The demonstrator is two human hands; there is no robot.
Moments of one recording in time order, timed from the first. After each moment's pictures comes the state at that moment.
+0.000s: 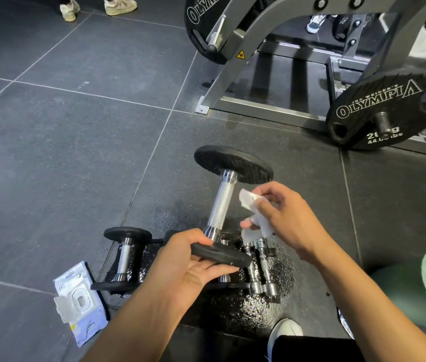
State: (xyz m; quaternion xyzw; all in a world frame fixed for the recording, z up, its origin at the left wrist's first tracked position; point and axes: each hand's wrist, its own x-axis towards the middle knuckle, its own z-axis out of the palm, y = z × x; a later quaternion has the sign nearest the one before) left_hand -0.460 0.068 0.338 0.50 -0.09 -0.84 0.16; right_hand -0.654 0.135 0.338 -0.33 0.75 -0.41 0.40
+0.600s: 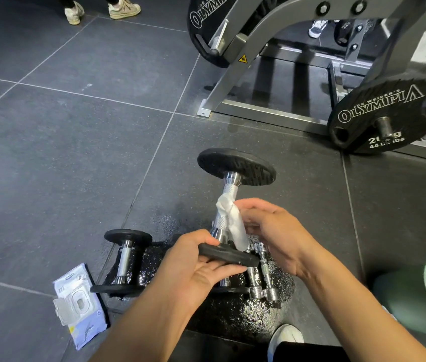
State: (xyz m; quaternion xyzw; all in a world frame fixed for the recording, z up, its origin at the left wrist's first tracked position) left_hand -0.472 0.070 0.341 0.50 -0.05 -0.85 0.17; right_hand -0.635 0.125 0.324 -0.16 0.66 -0.50 0.54
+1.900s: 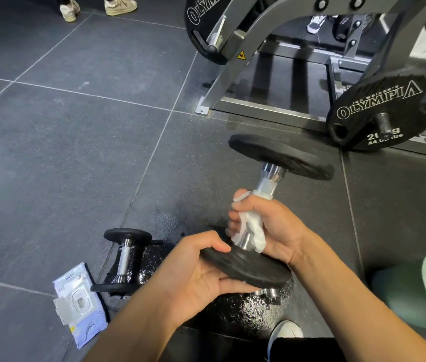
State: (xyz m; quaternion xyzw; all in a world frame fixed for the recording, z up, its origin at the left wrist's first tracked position) left_hand -0.459 0.074 0.354 0.34 -0.18 -0.92 0.03; right_hand -0.633 0.110 0.330 -0.08 0.43 -0.58 0.68
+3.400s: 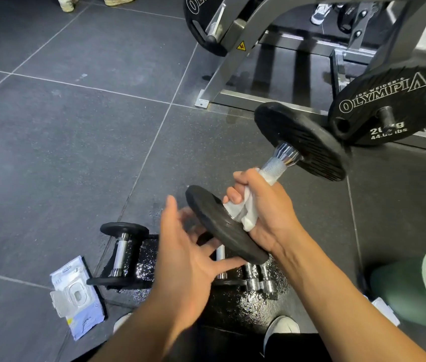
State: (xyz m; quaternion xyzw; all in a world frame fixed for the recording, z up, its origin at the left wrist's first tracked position) left_hand -0.478 0.095 0.341 0.40 -0.17 -0.85 0.28; right_hand -0.625 0.093 0.338 -0.06 0.45 -0.71 0.54
